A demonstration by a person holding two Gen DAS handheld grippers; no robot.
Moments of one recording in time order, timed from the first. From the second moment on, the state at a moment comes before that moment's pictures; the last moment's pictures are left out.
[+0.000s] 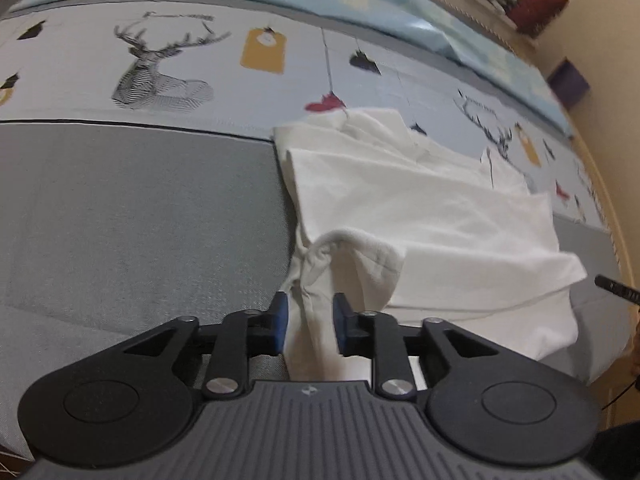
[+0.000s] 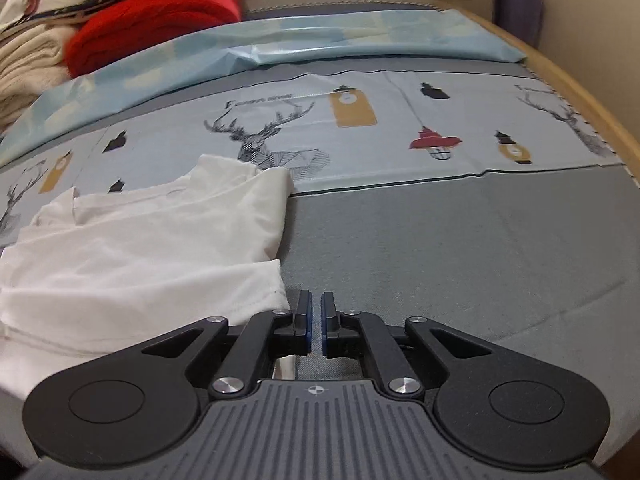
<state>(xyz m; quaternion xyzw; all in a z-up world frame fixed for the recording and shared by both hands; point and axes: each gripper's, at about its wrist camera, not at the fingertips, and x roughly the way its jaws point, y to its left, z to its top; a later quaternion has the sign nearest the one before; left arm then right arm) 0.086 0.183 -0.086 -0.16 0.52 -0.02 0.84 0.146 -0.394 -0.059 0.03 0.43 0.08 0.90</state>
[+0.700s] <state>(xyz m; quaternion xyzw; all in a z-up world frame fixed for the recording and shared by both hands) 0.141 0.115 -0.096 -0.01 0.47 -0.01 0.88 0.195 -0.344 -0.095 0.02 0.44 0.10 0.89</state>
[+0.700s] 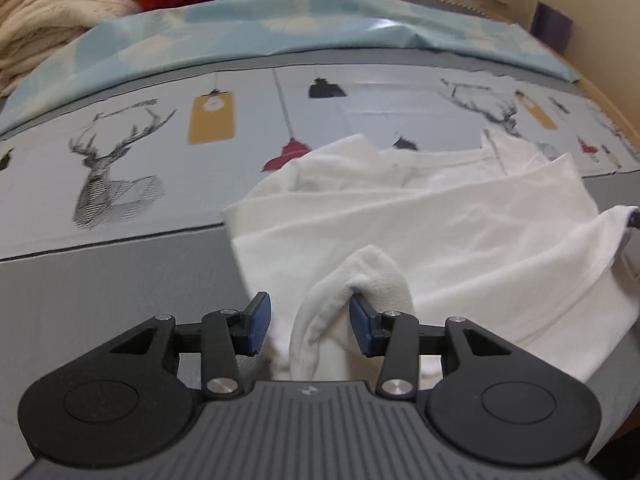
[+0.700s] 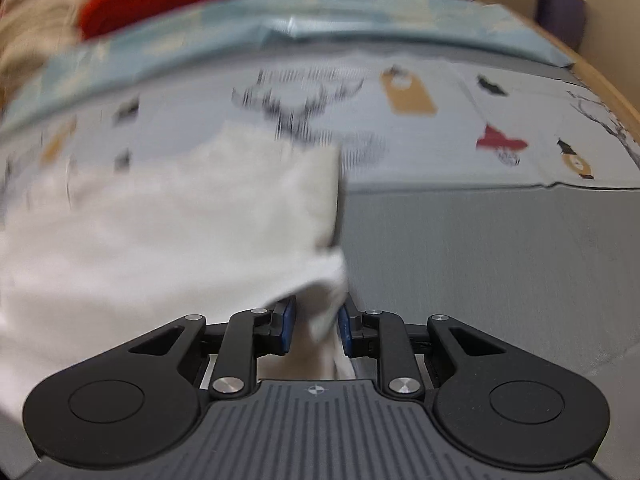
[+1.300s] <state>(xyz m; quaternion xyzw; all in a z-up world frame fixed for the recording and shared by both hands) 0.180 0.173 -0.124 -0.14 0.50 0.03 0.85 0.263 -0.380 -0.087 0.23 0.36 0.02 0.90</state>
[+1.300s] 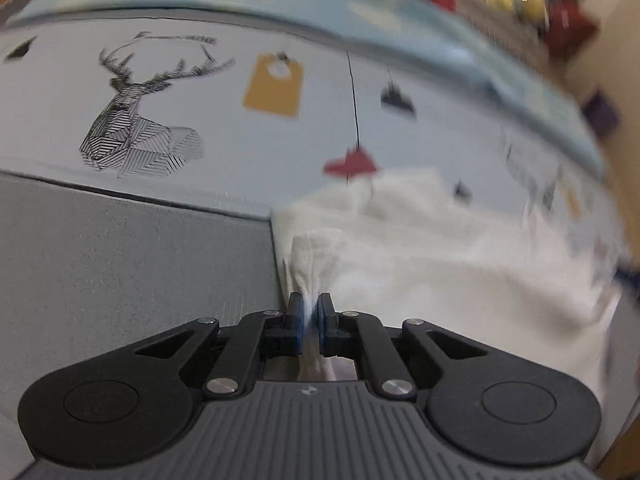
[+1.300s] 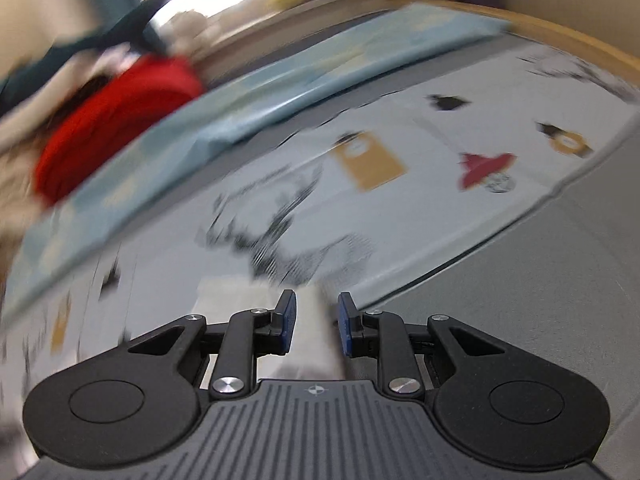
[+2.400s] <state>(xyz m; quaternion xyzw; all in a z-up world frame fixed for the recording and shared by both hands) 0.196 0.179 -0.129 -0.16 0.51 0.03 0.84 0.252 -0.344 -0.095 0.03 0.43 0.16 0.89</state>
